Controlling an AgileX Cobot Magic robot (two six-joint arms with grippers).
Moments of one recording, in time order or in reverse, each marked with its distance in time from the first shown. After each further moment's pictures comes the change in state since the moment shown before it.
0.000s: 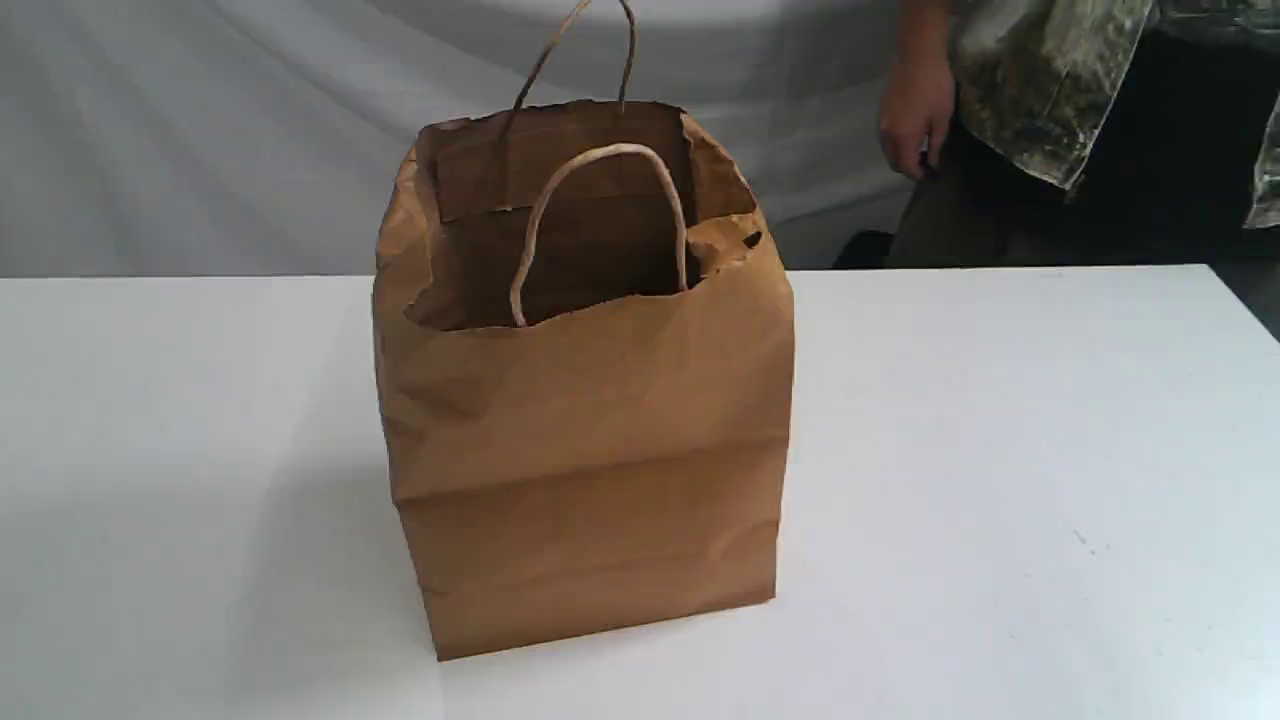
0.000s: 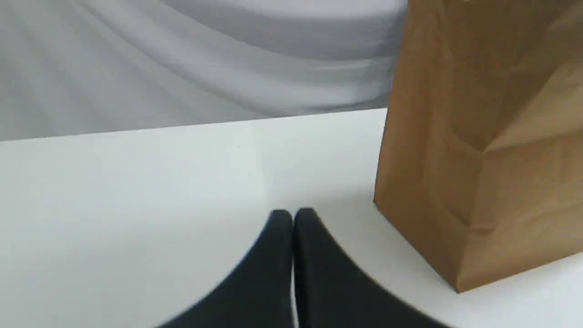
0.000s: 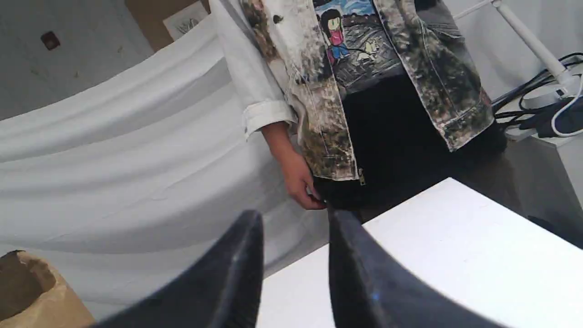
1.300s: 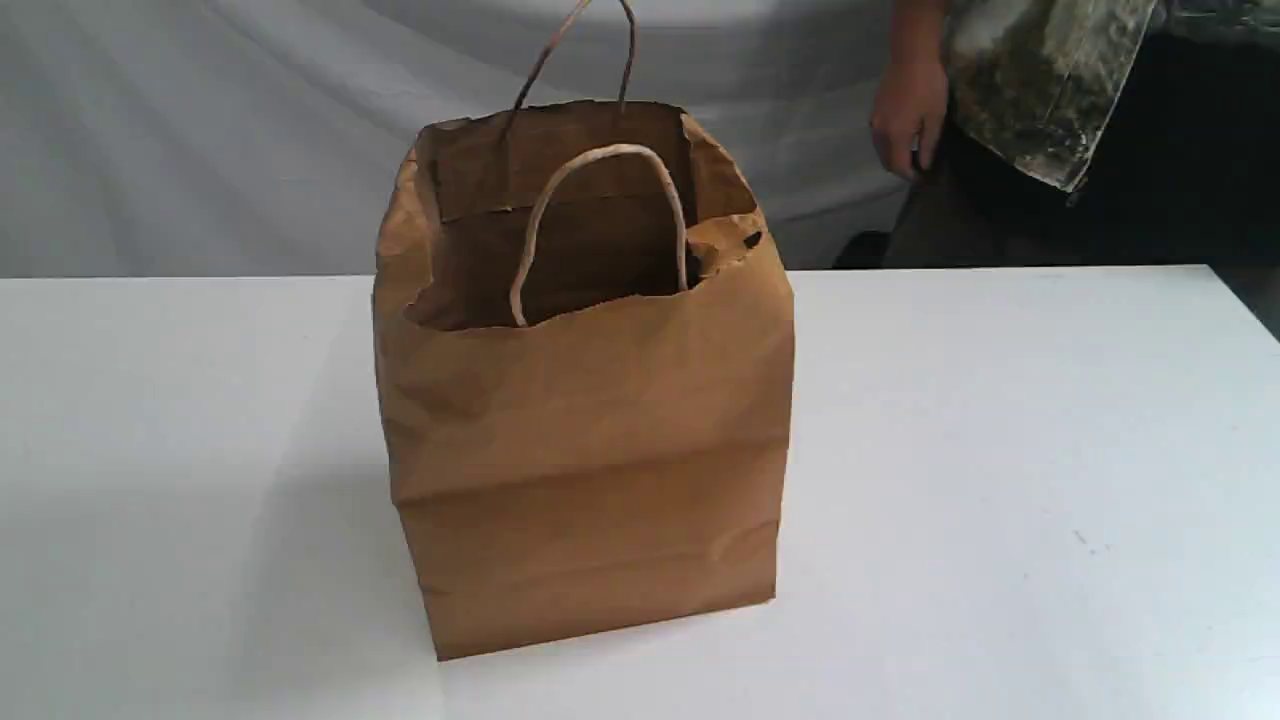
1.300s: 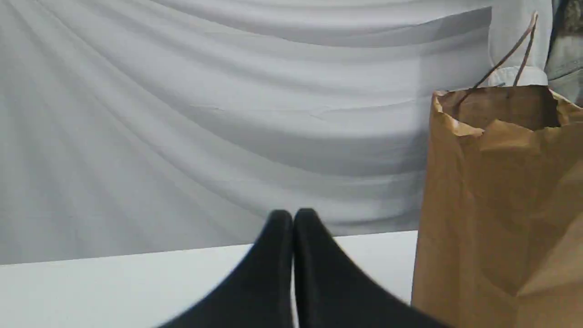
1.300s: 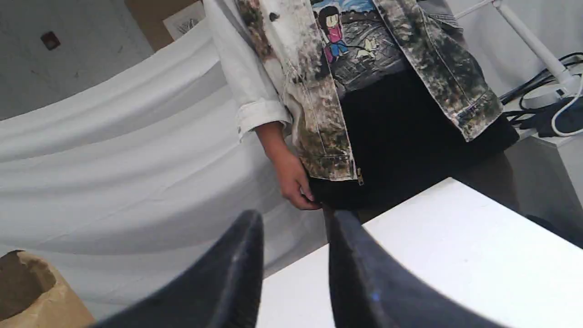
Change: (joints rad) left arm 0.000 0.000 0.000 -0.365 -0.295 0.374; right arm 0.000 0.000 0.000 0.000 0.000 0.000
